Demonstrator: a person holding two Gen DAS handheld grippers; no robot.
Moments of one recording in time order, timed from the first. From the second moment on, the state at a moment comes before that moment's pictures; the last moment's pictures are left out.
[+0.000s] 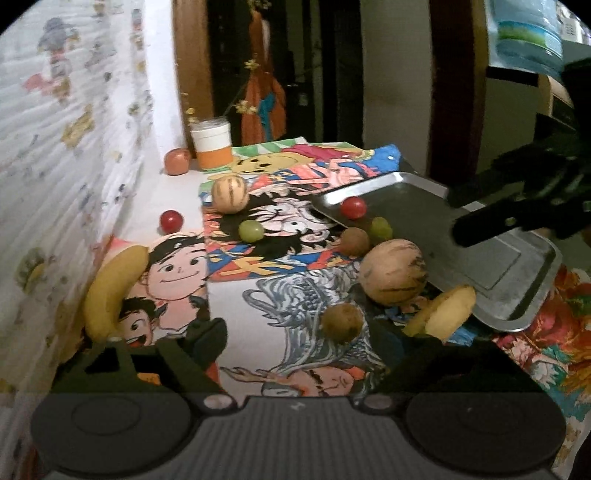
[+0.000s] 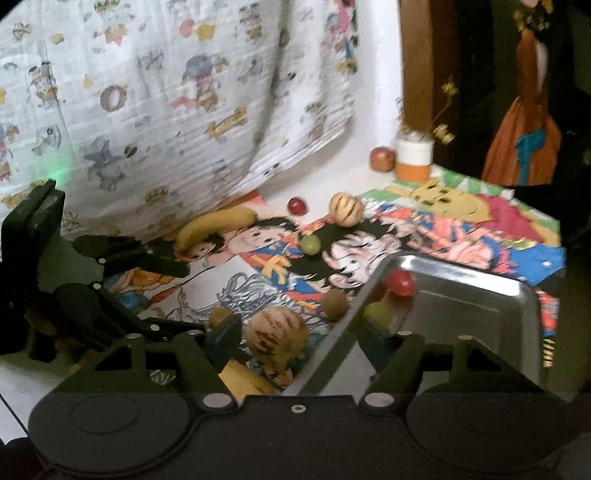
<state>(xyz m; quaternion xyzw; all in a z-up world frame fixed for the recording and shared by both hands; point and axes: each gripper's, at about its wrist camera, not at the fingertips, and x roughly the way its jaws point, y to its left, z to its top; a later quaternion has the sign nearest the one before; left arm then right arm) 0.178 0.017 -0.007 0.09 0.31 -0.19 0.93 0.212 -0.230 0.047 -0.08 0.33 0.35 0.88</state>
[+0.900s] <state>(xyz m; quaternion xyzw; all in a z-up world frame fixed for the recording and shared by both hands) 0.189 0.009 -0.017 0.07 0.32 -0.25 0.91 0.249 -0.217 0.008 -0.01 0.39 0.39 0.84</state>
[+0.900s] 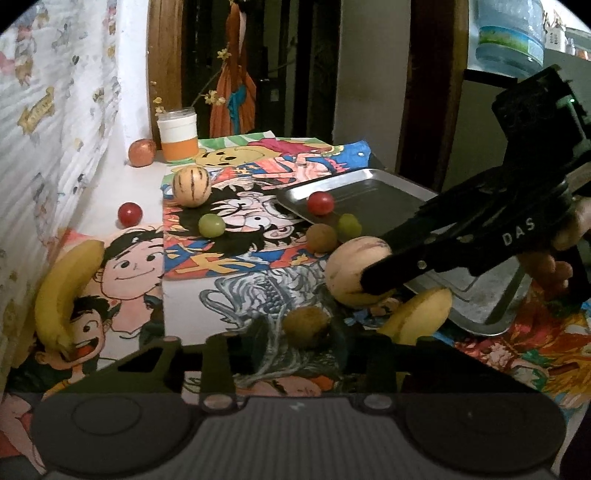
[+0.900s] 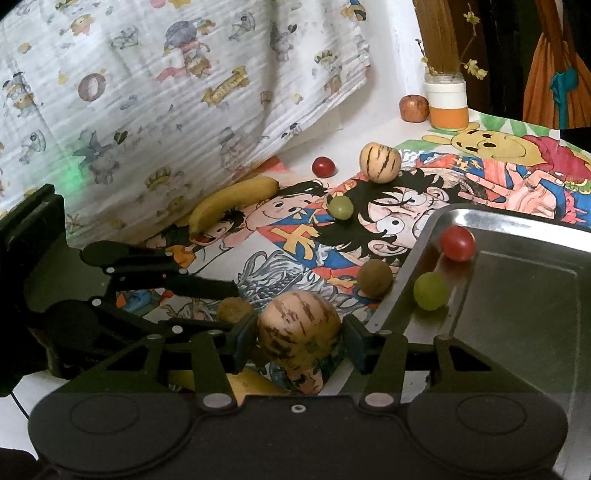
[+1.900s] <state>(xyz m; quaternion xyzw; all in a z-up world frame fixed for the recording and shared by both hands) 0.184 0.024 -0.013 0.02 0.32 -0.16 0.93 0.258 -0.203 -0.007 -0.01 0.39 0.38 0.83</state>
